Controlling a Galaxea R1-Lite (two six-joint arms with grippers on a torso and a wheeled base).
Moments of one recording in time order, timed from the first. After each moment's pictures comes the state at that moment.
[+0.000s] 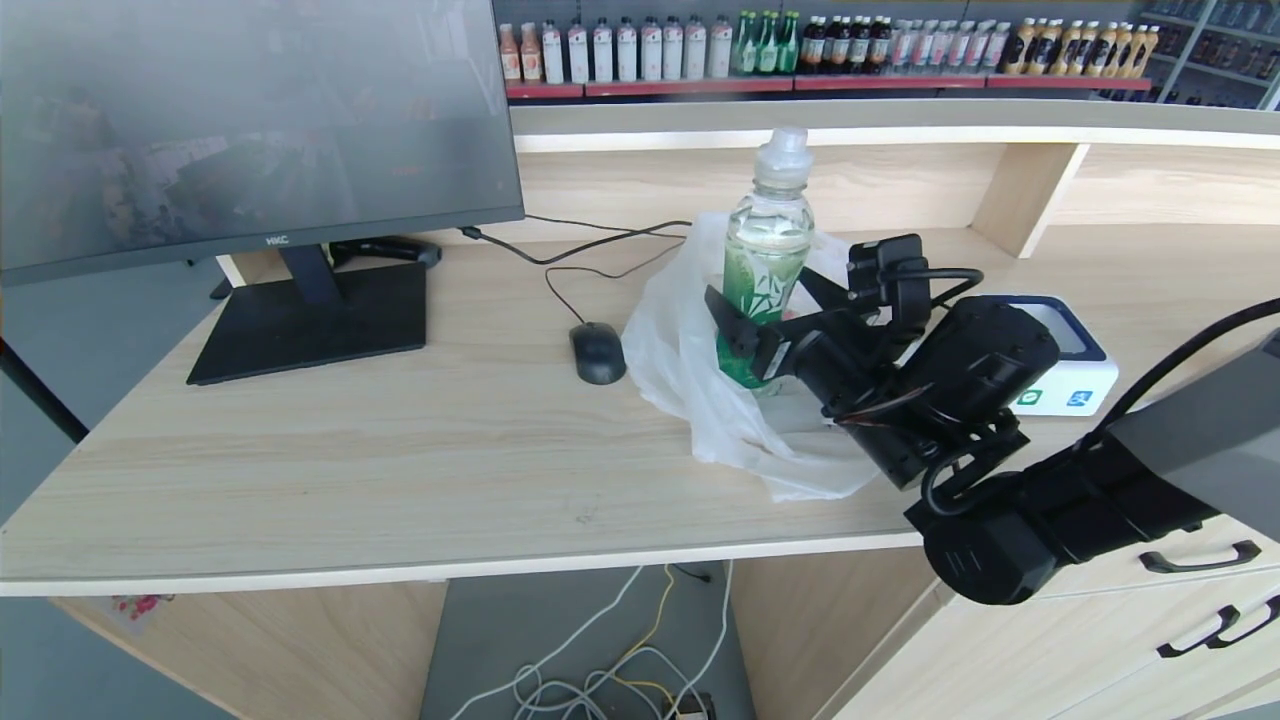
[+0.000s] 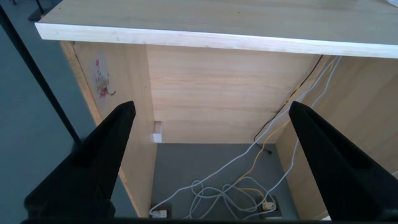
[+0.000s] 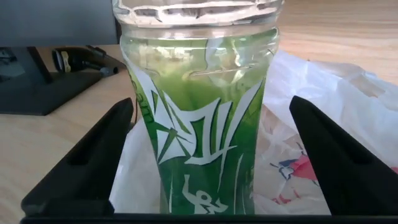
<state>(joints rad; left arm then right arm) 0.00 0.00 0.00 0.00 0.00 0.00 0.52 2.06 -0.96 -1.47 -0.04 -0.04</state>
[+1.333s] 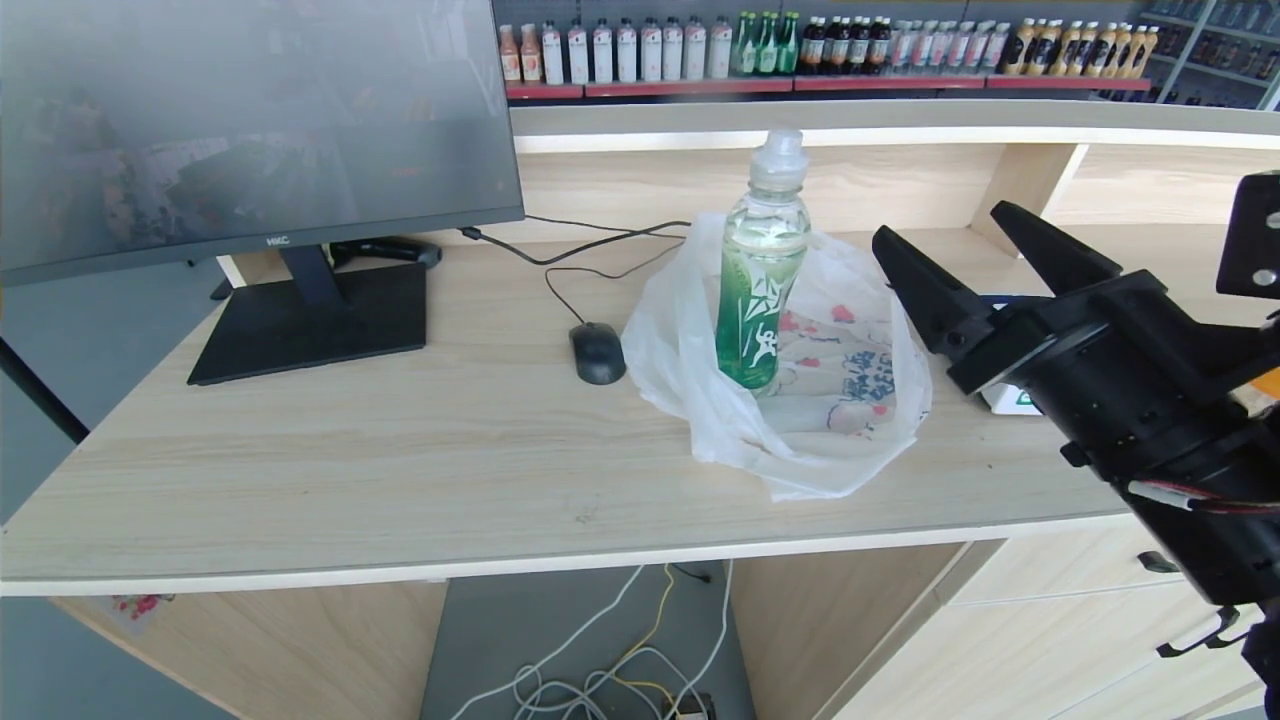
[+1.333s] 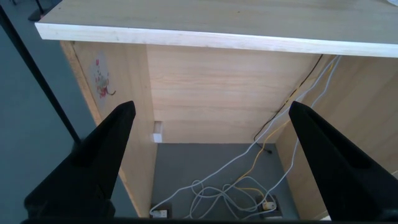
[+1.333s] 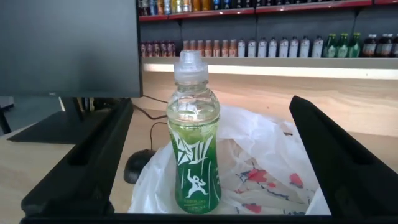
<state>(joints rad) 0.00 0.00 0.00 0.00 0.00 0.00 0.57 1.57 -0.52 -1.56 -0.10 -0.10</state>
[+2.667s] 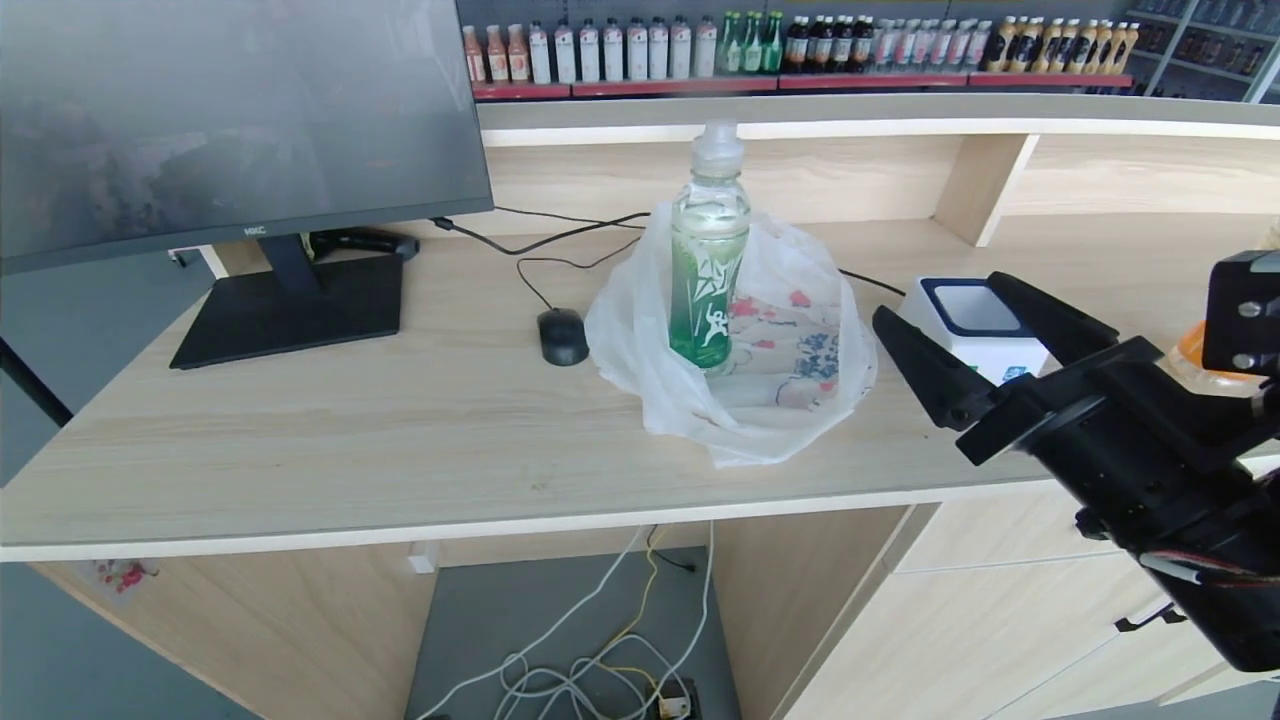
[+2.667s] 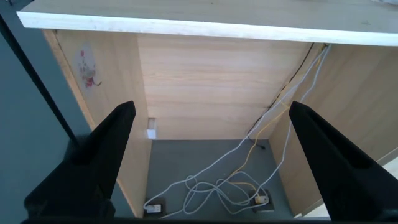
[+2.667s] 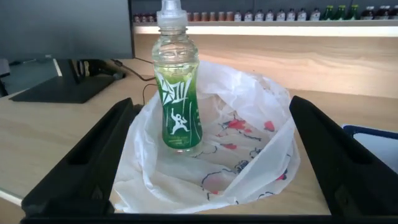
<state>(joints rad) 0.00 0.00 0.00 0.00 0.00 0.00 0.57 1.55 -0.38 -1.57 -0.10 -0.10</state>
